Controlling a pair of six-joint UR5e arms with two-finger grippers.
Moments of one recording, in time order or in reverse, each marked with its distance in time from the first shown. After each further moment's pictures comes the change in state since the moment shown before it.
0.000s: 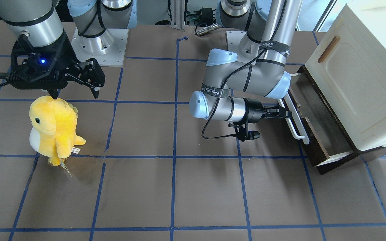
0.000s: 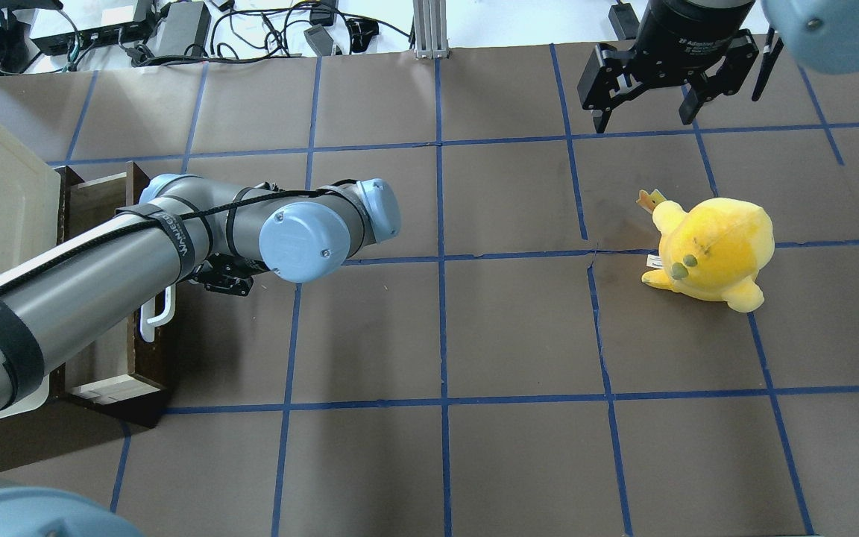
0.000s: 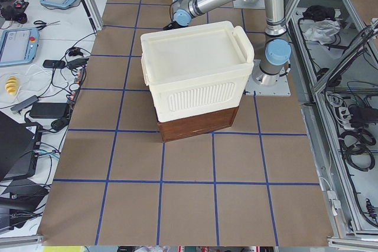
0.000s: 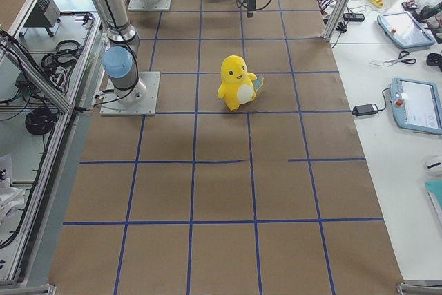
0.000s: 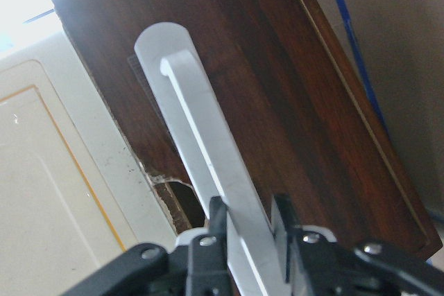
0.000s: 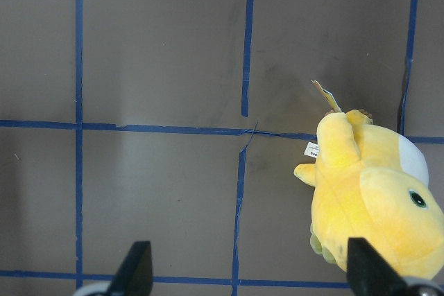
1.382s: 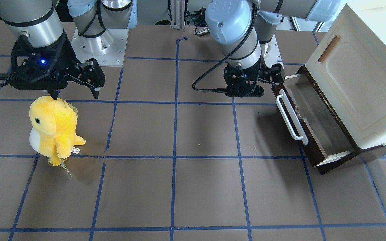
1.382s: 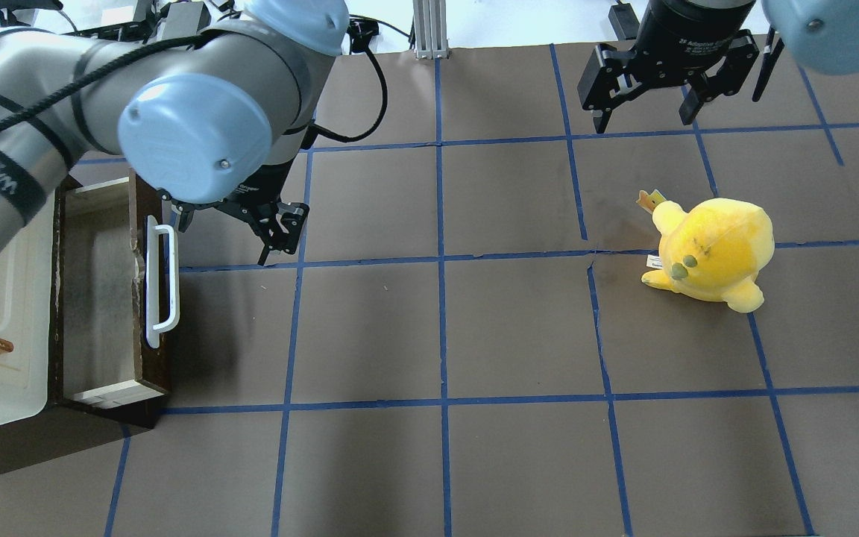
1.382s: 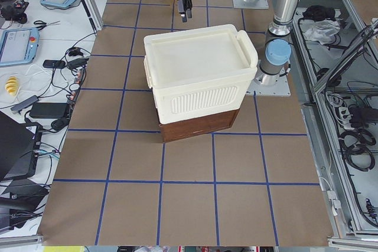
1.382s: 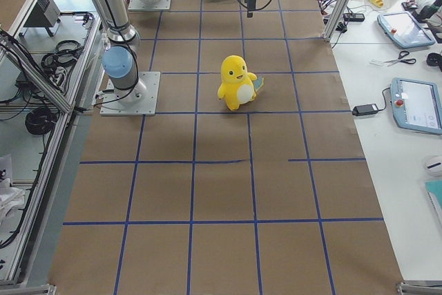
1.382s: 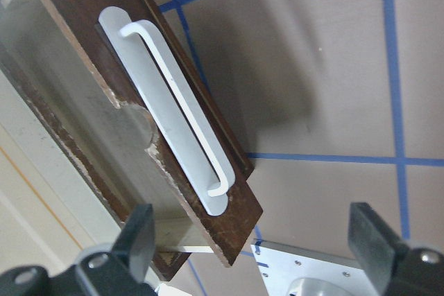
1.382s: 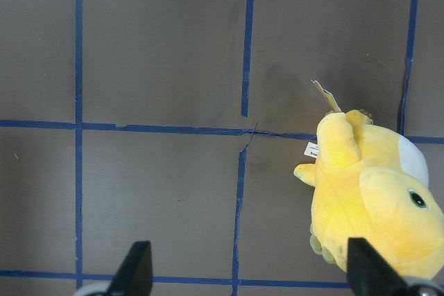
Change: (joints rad) left arm 0.019 0.305 0.267 0.006 -0.732 0.370; right arm 0.000 0.000 0.000 0.000 0.000 0.000
